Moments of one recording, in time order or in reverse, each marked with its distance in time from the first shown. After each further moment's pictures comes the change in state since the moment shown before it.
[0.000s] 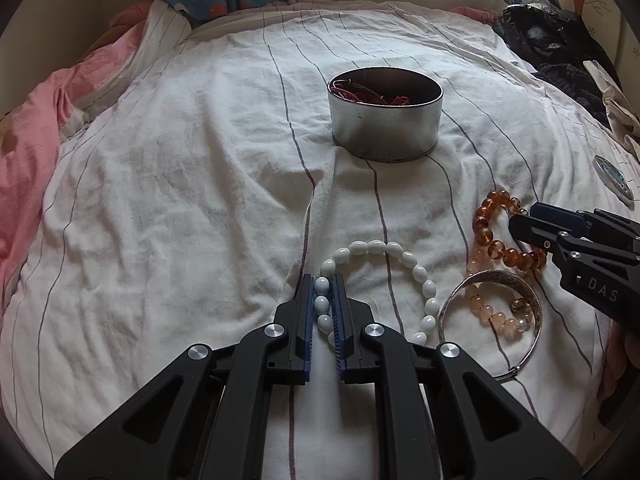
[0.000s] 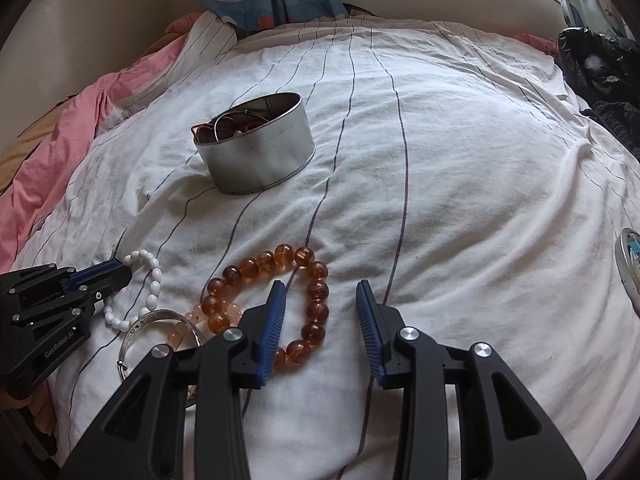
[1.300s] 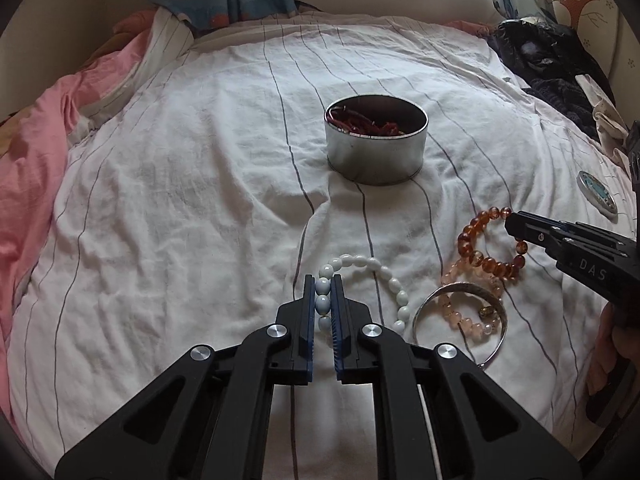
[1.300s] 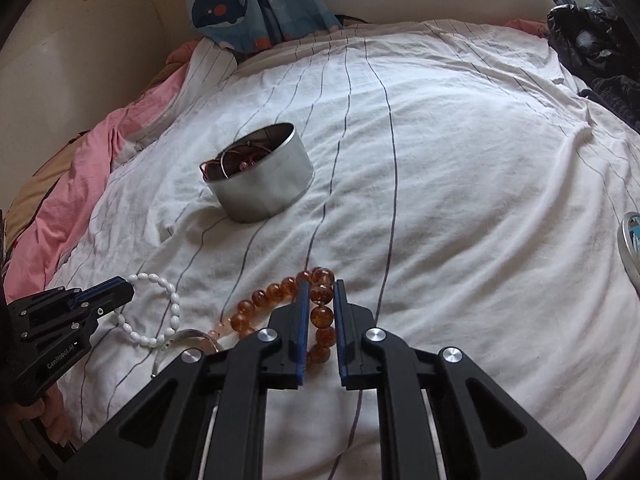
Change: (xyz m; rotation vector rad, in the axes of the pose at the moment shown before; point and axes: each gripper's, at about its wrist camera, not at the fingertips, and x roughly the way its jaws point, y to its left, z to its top) left arm -0.025 0.003 0.007 -0.019 -0.018 -0.027; right arm -0.015 -0.020 0.006 0.098 -0.025 0.089
